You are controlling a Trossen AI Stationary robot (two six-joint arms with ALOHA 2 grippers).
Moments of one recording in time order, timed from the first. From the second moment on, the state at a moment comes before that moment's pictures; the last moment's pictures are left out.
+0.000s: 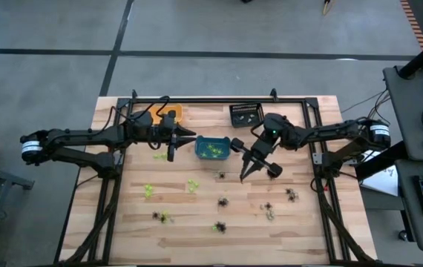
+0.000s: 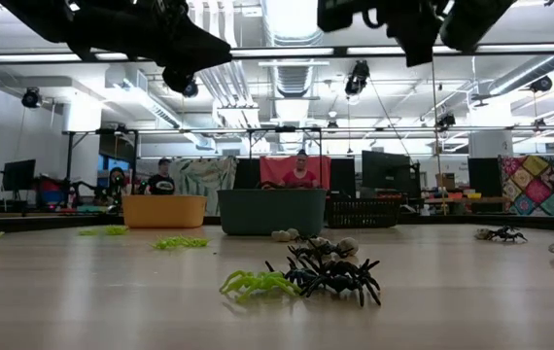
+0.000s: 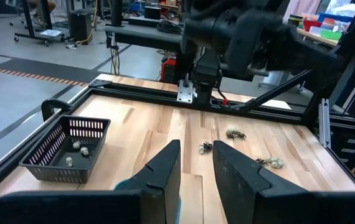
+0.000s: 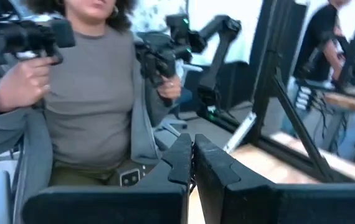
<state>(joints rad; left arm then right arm) 0.26 1.06 0.62 0.29 0.22 -0.09 -0.19 1.44 0.81 0.67 -1.19 -0.09</state>
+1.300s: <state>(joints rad) 0.27 0.89 0.62 -0.10 -0.36 0.04 -0.38 1.65 1.23 0.15 -0.11 -0.37</state>
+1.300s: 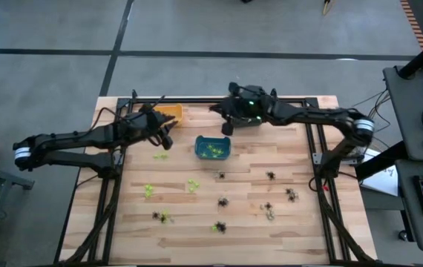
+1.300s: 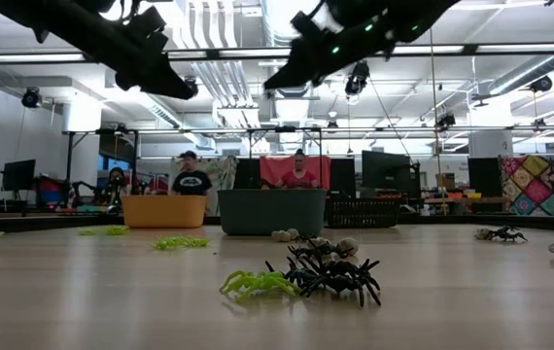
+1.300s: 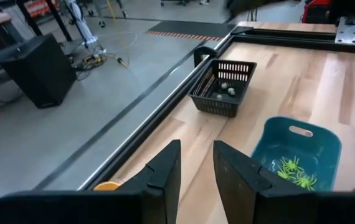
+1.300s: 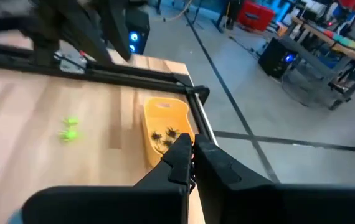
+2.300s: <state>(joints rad) 0.29 0.83 0.62 -0.14 -0.36 0.07 -0.43 2.32 1.95 0.01 -0.14 -0.18</state>
